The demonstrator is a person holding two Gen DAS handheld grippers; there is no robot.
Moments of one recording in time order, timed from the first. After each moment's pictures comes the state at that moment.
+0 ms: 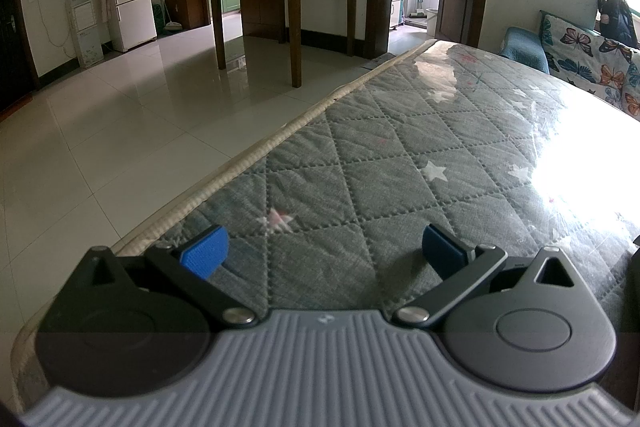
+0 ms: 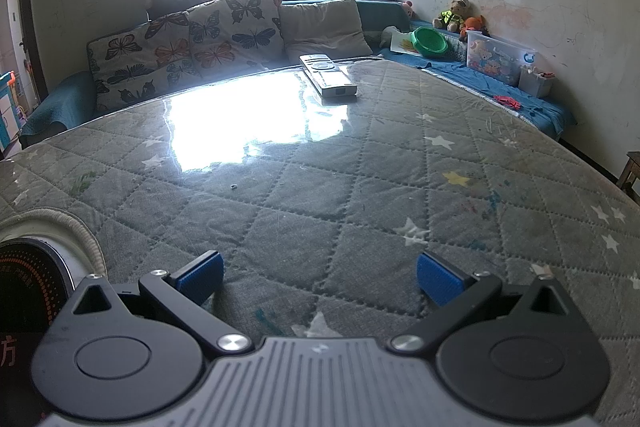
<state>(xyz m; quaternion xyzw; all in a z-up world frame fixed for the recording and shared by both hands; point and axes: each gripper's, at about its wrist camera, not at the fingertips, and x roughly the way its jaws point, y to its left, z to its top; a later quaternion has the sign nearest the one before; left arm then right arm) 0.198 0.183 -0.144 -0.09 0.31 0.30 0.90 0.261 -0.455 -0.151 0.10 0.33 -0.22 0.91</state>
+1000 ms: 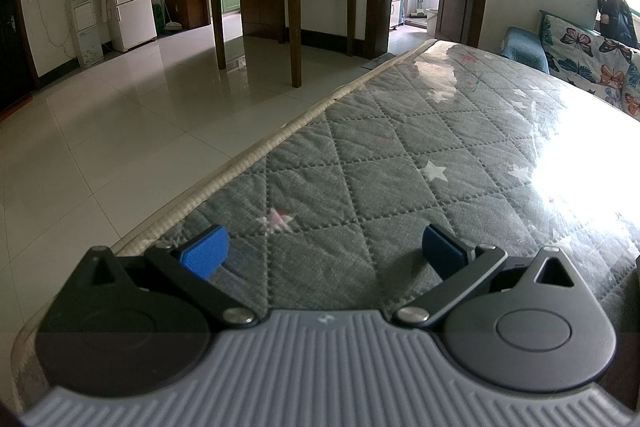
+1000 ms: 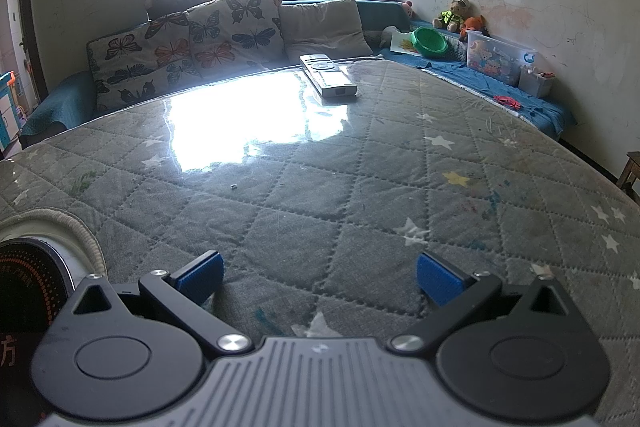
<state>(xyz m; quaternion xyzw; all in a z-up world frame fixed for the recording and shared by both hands) 0.198 0.182 -0.144 -0.09 0.31 0.30 0.90 0.262 -0.453 -0.150 0.10 0.33 -0.22 0.91</state>
